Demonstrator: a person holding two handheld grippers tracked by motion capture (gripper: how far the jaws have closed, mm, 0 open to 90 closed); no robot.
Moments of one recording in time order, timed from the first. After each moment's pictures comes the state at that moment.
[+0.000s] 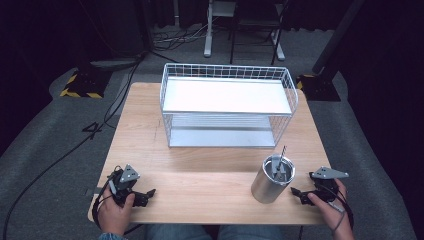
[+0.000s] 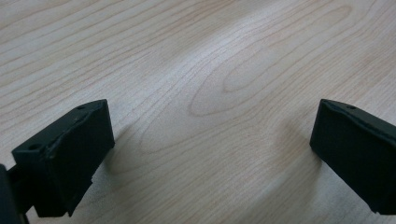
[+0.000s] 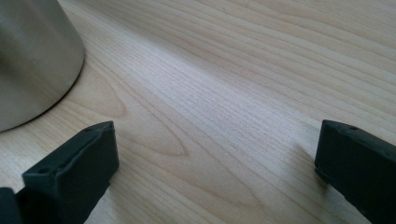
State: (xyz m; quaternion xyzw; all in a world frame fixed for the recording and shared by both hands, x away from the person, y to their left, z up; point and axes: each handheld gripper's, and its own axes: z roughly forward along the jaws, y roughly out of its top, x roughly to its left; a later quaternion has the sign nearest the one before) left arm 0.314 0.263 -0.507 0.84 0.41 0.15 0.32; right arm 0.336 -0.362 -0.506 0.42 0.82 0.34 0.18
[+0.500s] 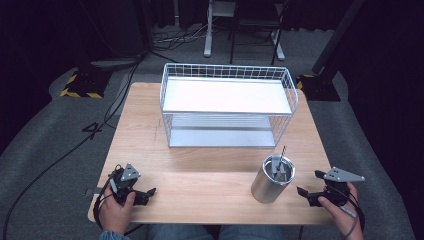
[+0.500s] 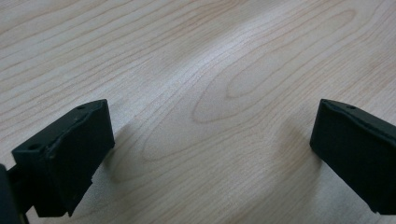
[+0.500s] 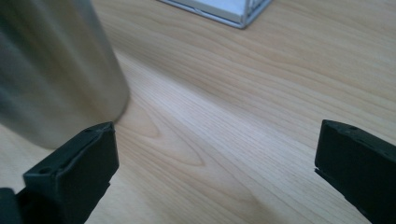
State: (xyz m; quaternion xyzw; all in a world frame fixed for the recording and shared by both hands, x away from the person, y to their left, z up) left arm 0.317 0.262 -0.507 0.84 0.42 0.15 0.32; right arm 0.316 -0.370 -0.474 0.40 0.80 0.41 0.19
